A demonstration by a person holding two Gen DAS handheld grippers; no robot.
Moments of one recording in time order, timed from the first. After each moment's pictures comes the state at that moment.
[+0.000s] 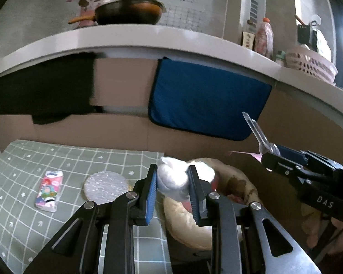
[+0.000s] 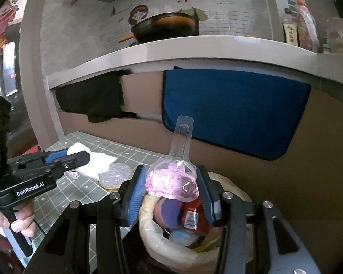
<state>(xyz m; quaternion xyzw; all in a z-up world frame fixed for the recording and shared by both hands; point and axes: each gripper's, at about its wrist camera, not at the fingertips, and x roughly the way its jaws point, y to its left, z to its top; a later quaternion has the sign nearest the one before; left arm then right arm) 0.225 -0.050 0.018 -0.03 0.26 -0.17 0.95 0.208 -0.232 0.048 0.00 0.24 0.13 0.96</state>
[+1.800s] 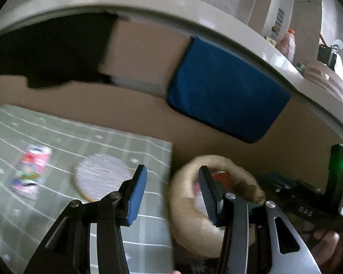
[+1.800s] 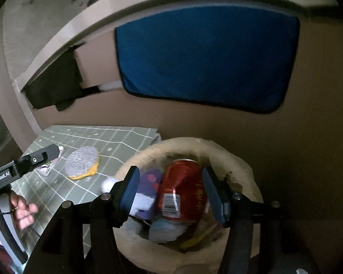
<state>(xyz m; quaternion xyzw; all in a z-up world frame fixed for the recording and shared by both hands) 0.267 -0.005 -0.025 -0.11 0.29 -0.16 0.94 0.266 -0.248 -0.016 0.04 0.31 0.08 0.95</state>
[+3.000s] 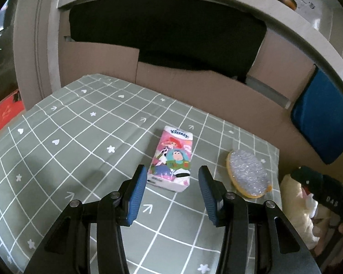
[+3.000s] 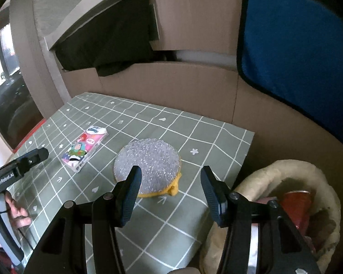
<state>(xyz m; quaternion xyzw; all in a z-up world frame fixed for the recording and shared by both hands) 0.270 0.177 -0.079 -0.15 0.34 0.04 0.93 0.342 -0.076 -0.049 -0.02 0.38 0.19 0.91</state>
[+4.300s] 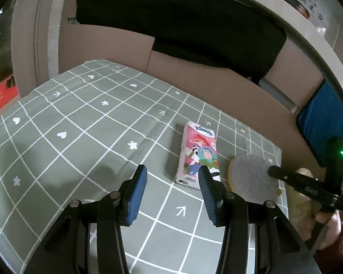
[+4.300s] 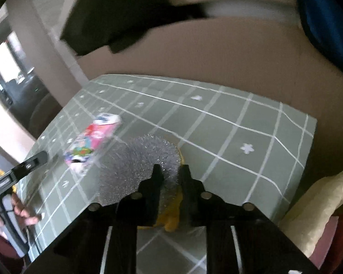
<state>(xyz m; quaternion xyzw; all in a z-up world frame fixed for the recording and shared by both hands) 0.269 0.232 -0.097 -0.19 0.36 0.02 0.91 0.384 -0.030 -0.088 0.01 0.43 0.30 0.85</state>
